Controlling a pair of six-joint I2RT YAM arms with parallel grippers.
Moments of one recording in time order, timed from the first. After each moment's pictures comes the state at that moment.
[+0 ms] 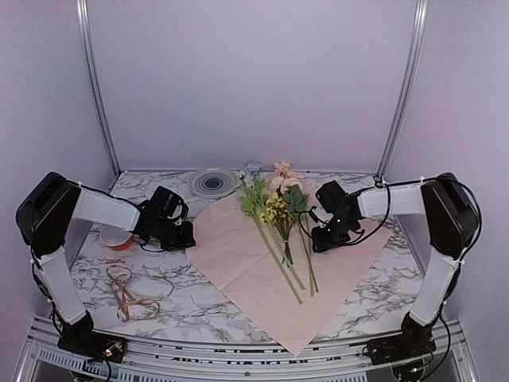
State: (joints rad) left arm -0.51 1.82 0.94 -0.10 0.17 -0.57; right arm 0.48 1.83 1.12 -0.54 0.00 0.18
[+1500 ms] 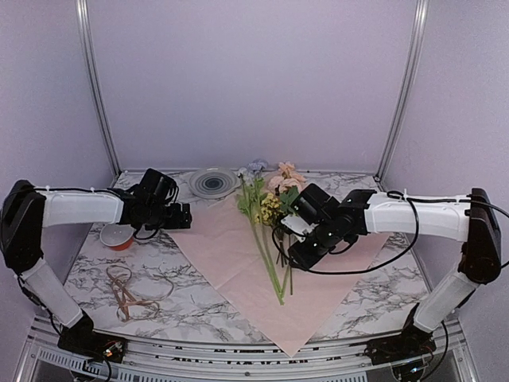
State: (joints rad) left arm -0.53 1.66 0.98 -0.23 -0.14 -0.48; right arm 0.87 1.58 1.13 -0.72 0.02 0.12
